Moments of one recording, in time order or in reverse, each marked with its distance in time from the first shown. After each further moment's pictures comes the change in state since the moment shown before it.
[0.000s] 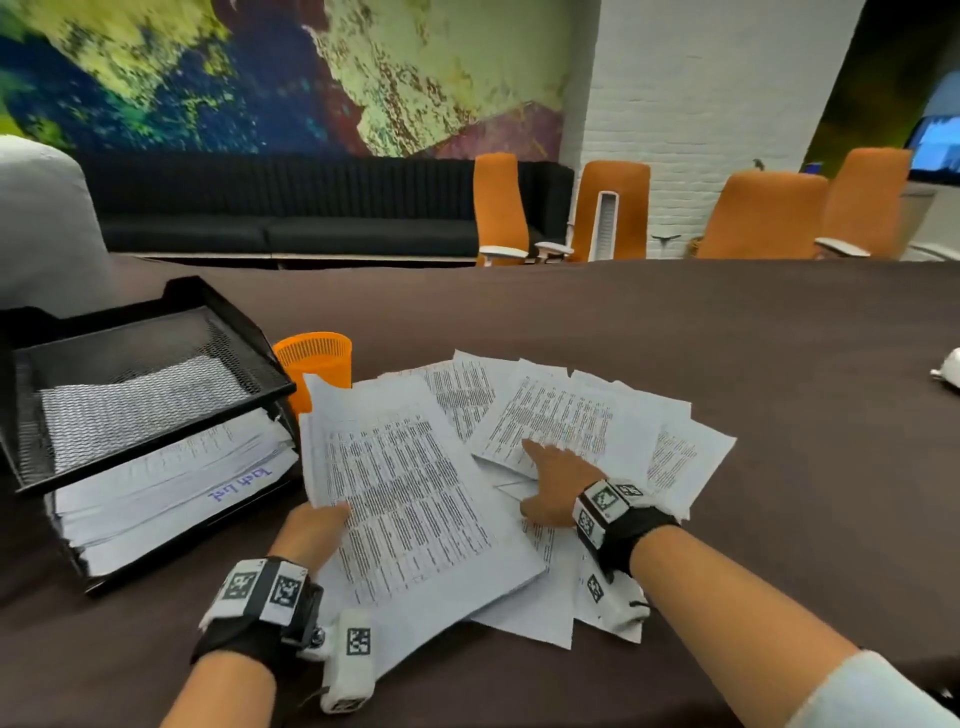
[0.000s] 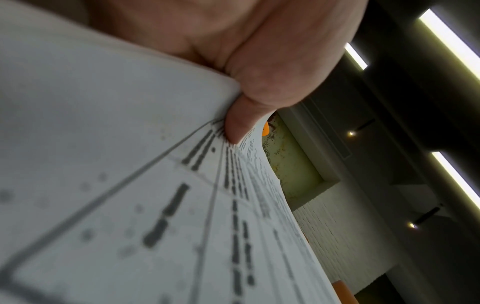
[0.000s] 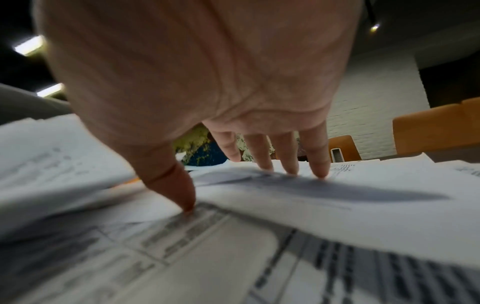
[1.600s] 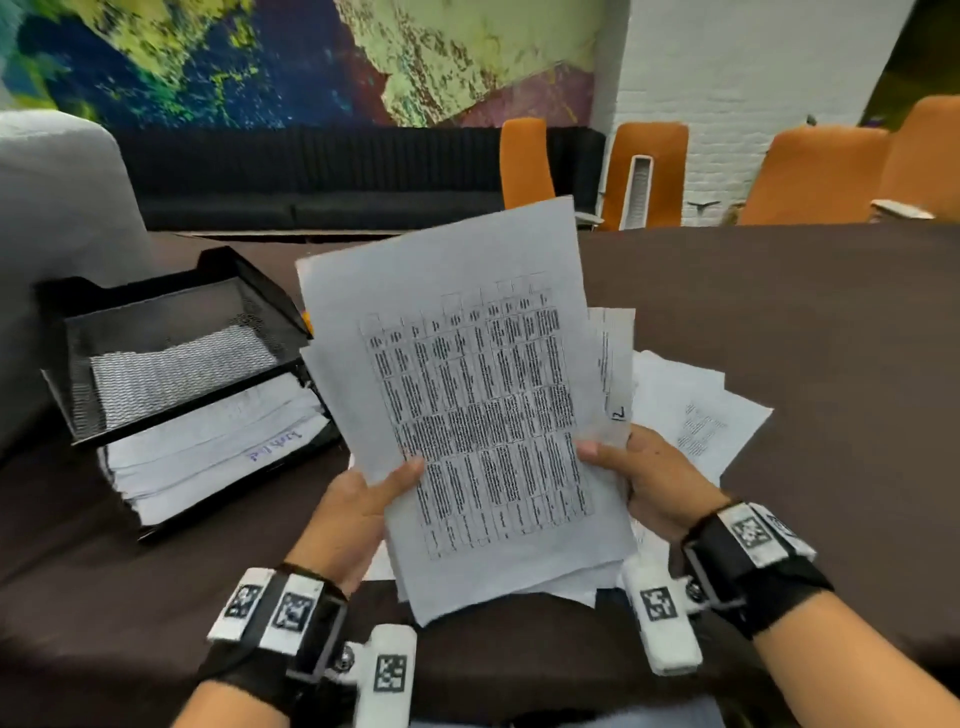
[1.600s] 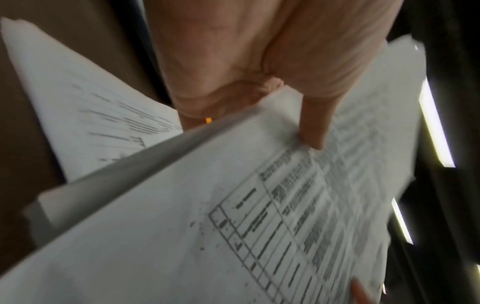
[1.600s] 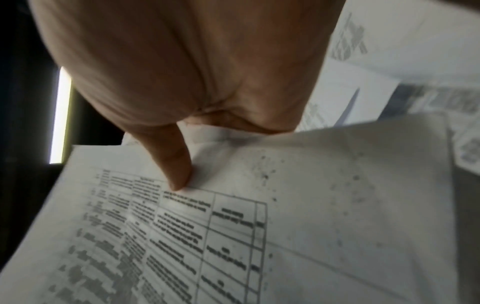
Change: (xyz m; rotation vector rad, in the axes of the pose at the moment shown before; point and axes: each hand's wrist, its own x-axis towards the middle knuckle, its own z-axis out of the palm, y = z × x) left_hand -0.071 -0.005 -0.004 -0.634 -0.453 0.335; right_hand -0.083 0.010 -0.006 1.615 -0.043 -0.323
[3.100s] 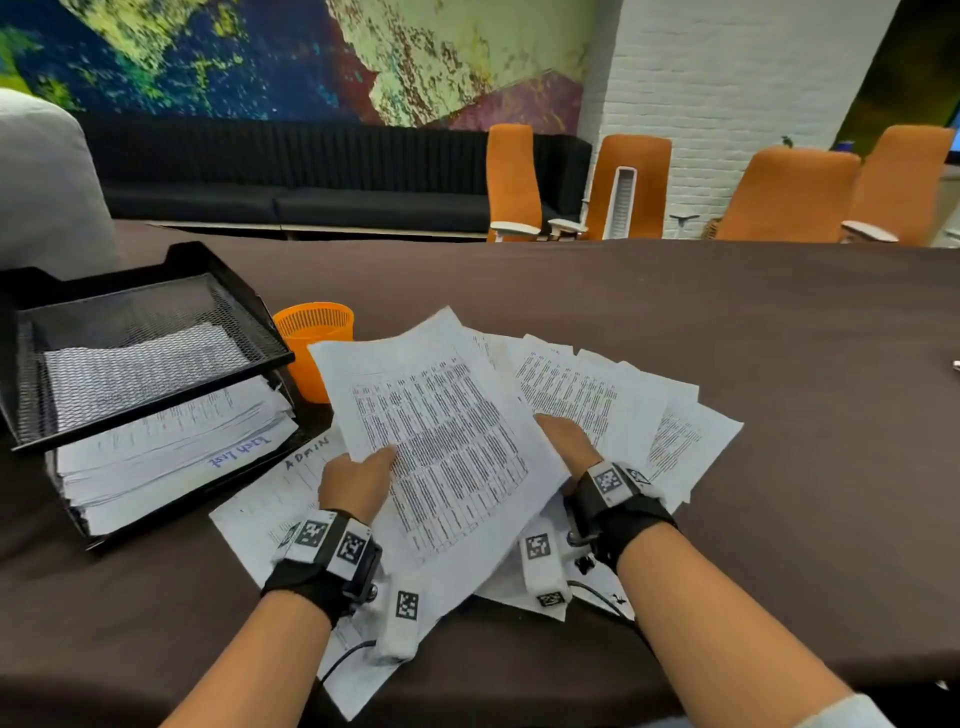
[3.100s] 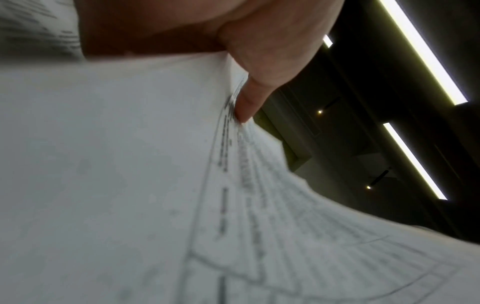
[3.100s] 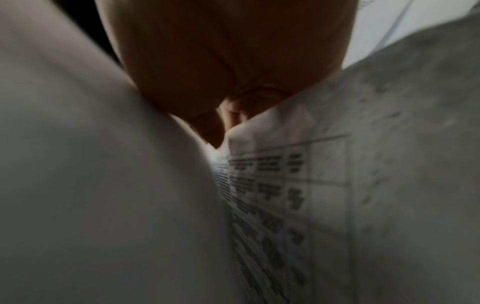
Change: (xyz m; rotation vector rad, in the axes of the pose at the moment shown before) left_hand 0.089 -0.035 0.002 0.331 0.522 -0.170; right_hand 0.080 0.003 0.015 -0.737 0.326 0.286
